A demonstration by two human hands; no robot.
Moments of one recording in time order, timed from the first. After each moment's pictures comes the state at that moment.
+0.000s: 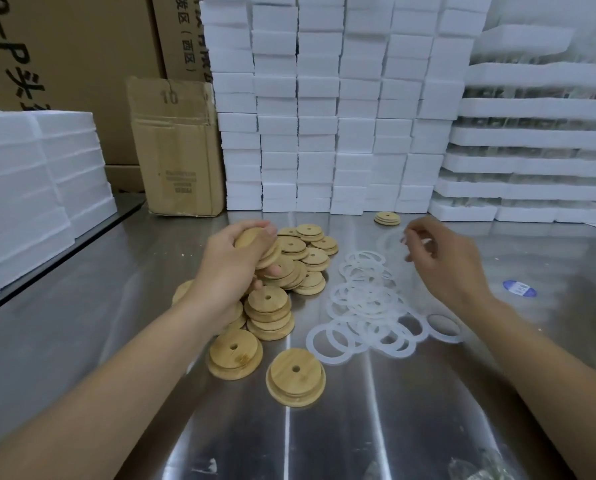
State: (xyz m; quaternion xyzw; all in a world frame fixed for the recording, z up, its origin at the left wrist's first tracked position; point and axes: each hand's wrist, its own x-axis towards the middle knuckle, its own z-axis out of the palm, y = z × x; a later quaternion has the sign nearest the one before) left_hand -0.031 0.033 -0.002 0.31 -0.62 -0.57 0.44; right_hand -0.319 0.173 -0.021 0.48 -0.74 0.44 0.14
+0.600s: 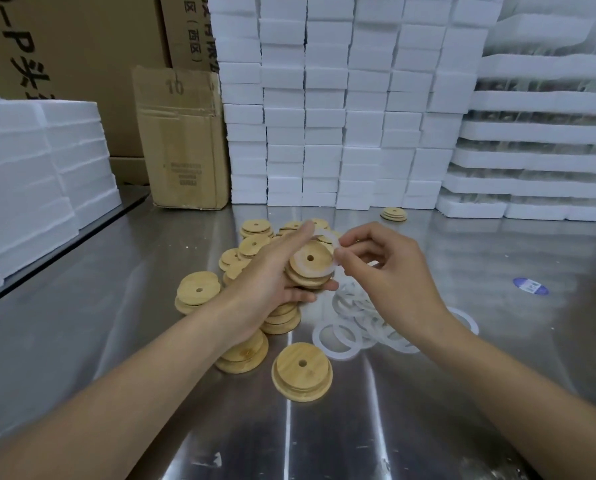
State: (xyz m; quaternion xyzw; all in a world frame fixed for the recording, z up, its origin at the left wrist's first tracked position) left_hand -0.043 0.062 -0.005 0.20 -0.65 -0.69 0.27; right_hand -0.201 0.171 -0.010 0.53 -0.60 0.59 -0.09
